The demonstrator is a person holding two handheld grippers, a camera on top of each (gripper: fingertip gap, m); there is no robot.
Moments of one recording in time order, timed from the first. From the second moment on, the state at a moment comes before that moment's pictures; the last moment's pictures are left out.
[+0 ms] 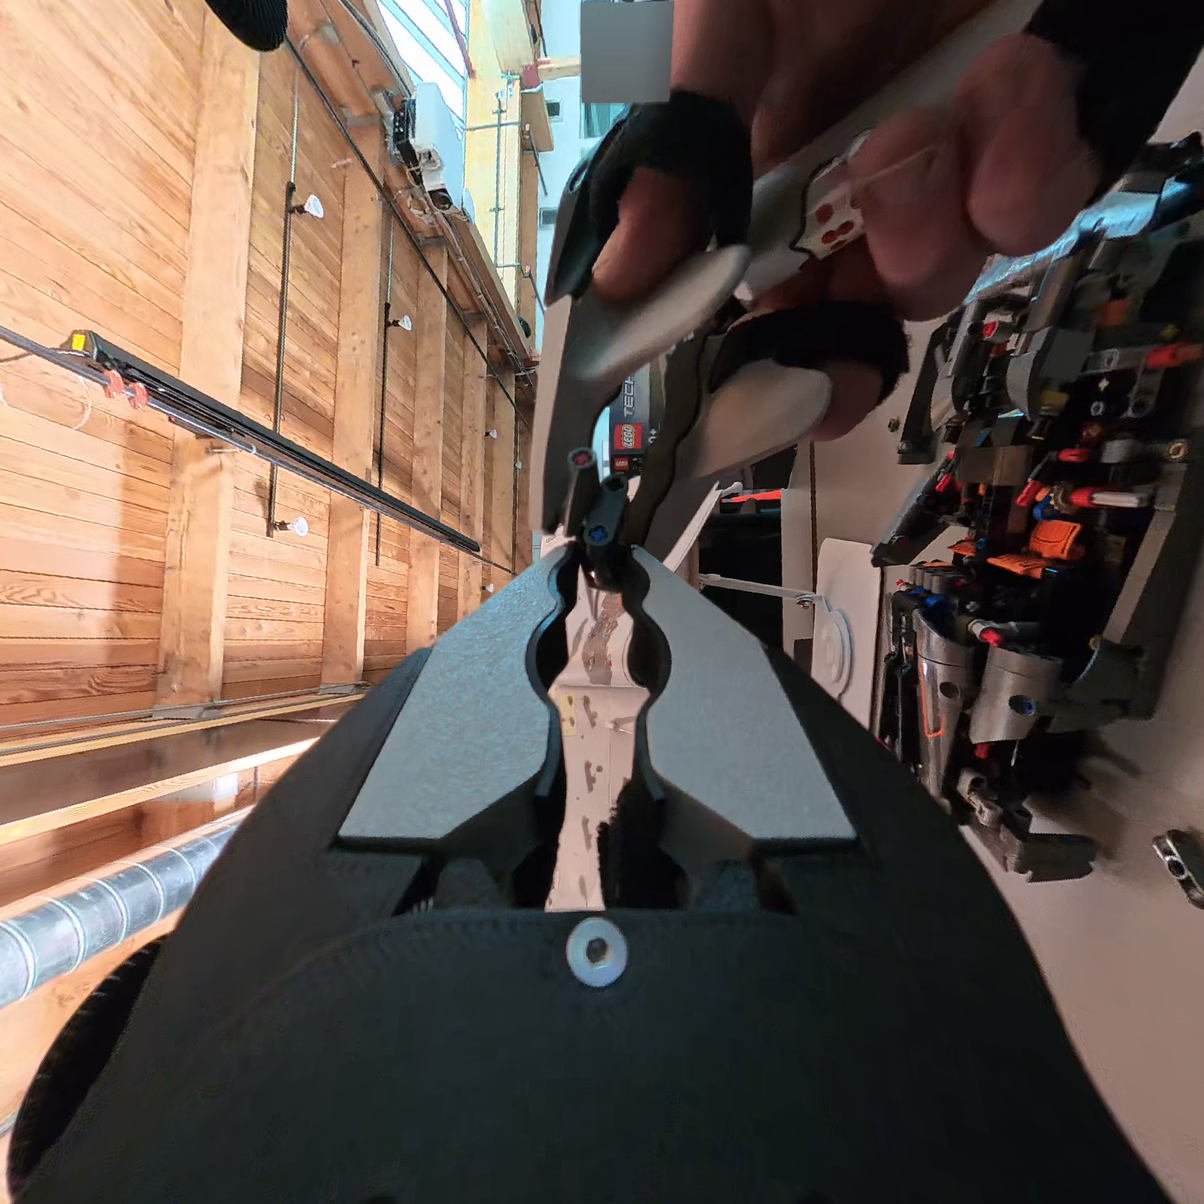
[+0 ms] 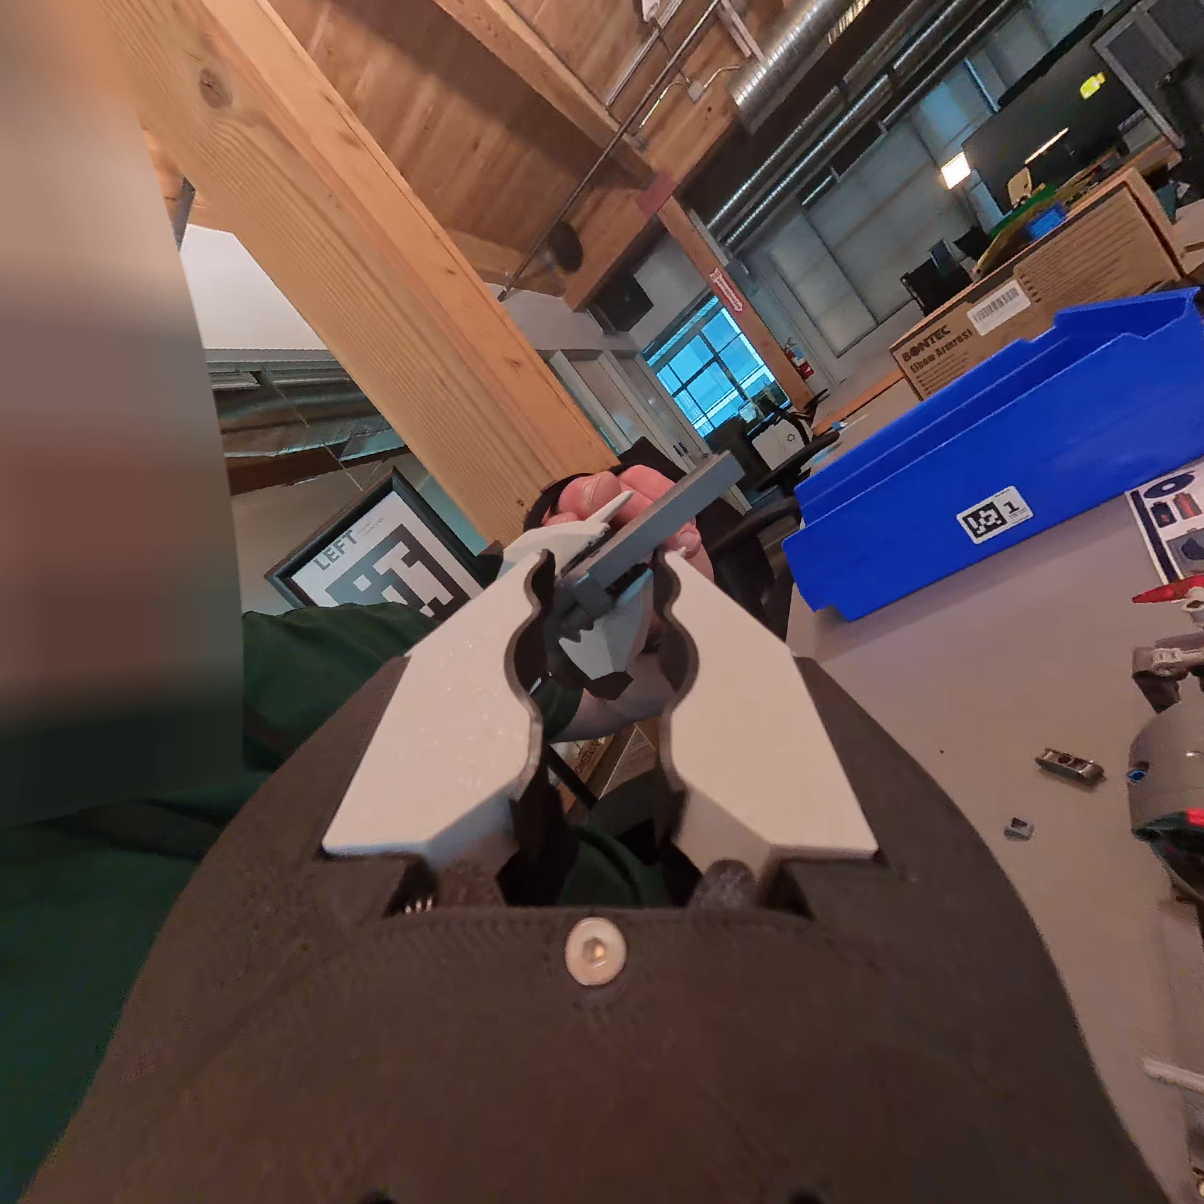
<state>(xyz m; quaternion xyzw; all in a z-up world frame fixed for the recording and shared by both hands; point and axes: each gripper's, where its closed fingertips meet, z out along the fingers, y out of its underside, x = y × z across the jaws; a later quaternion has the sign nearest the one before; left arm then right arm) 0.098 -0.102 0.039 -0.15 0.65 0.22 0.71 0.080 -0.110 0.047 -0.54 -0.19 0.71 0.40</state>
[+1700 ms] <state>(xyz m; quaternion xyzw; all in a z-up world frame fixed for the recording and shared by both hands) 0.122 -0.107 -0.029 -0.56 0.45 -0.58 0.37 0.109 -0.117 -0.055 -0.72 -0.42 0.45 0.32</state>
